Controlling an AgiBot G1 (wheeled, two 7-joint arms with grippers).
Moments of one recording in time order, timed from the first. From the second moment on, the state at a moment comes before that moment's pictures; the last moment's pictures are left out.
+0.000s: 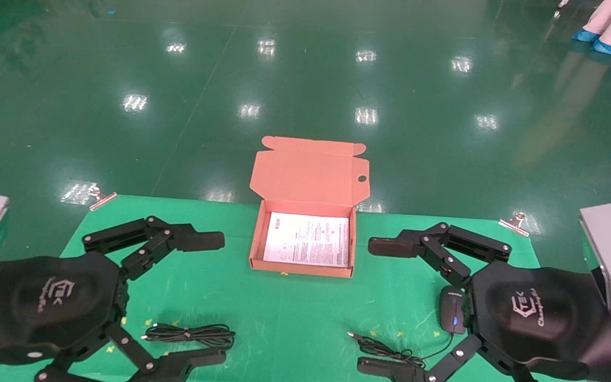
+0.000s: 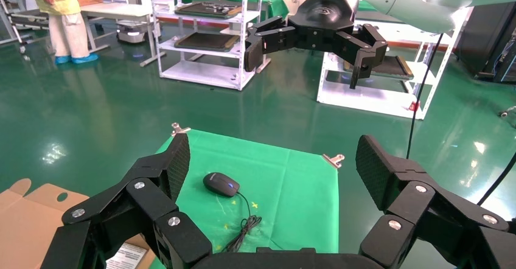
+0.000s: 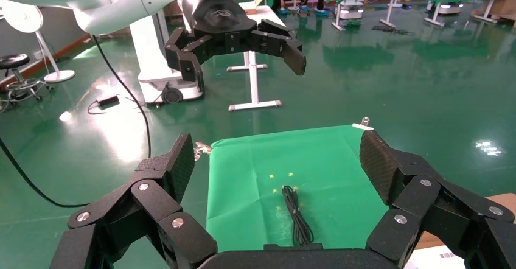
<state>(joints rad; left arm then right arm) -1.07 0.61 0.28 -1.28 0.73 1.50 -0.19 1.08 -0.61 -0.28 1.28 -0.73 -1.49 0.19</state>
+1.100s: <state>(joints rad) -1.14 0.61 0.30 -1.29 0.79 1.52 -0.19 1.12 -0.62 -0.30 1.29 -0.78 -1.50 0.17</state>
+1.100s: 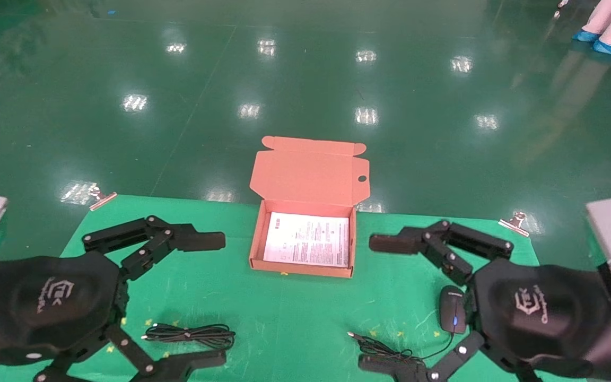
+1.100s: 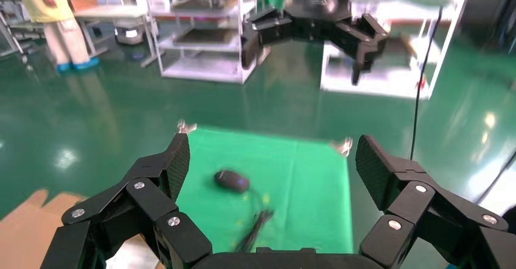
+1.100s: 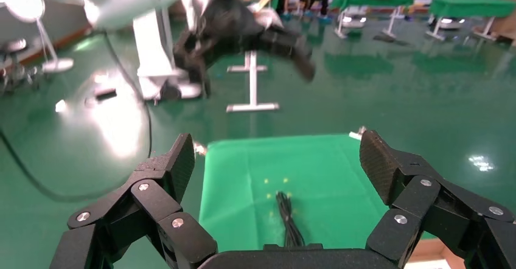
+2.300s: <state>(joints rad) -1.54 0.81 0.83 -1.33 1.69 1.54 -0.21 1.44 -0.76 -0.77 1.35 -1.60 -1.51 -0.23</state>
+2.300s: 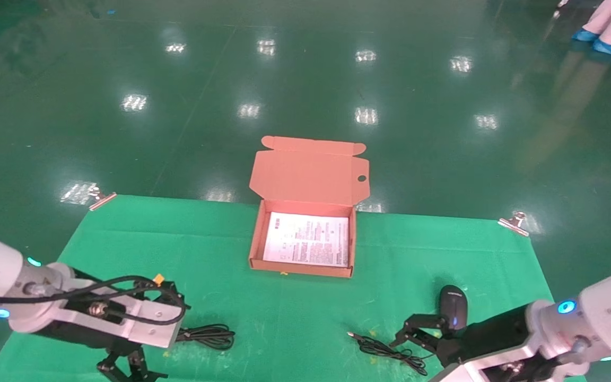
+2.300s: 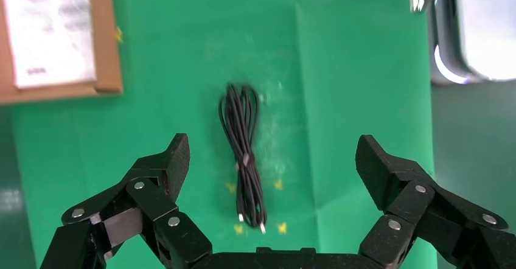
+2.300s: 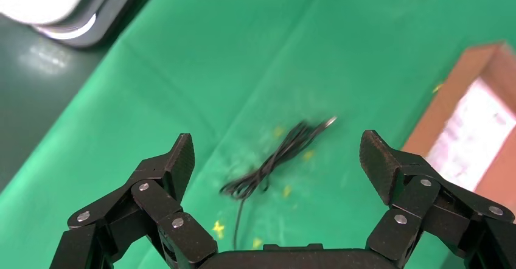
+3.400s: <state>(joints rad) -1.46 1.03 0.91 -0.80 1.88 1.26 -0.24 1.35 -0.94 -0.83 0.90 -1.81 -1.23 -0.11</state>
